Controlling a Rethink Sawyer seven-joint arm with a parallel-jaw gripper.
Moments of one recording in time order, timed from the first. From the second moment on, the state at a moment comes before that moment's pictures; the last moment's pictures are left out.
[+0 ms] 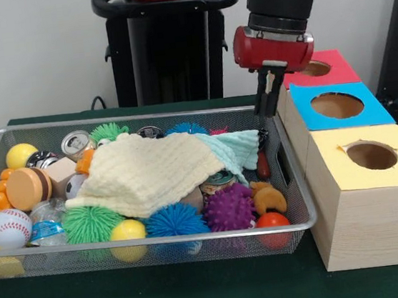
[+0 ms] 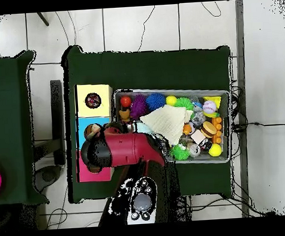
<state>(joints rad) 0.10 -0.68 -0.22 1.72 -0.05 0.32 1.71</state>
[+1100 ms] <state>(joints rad) -0.07 -0.63 -0.22 1.85 -0.05 0.13 1.71</state>
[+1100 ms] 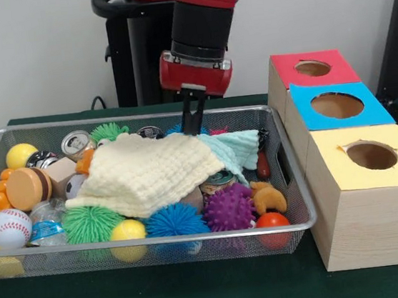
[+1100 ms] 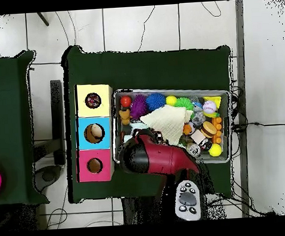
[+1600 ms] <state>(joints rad) 0.00 -0.51 -0.22 1.84 -0.05 0.11 1.71</state>
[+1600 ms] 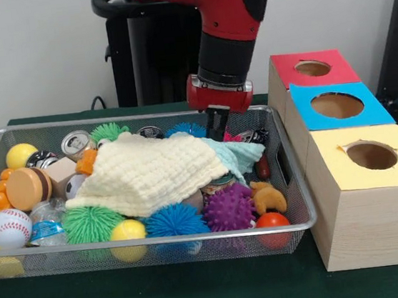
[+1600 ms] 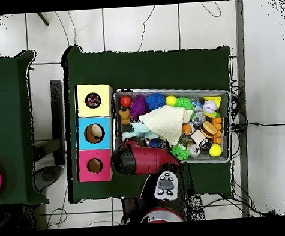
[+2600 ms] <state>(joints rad) 0.15 -0.45 -0.36 1.83 -0.05 0.02 1.71</state>
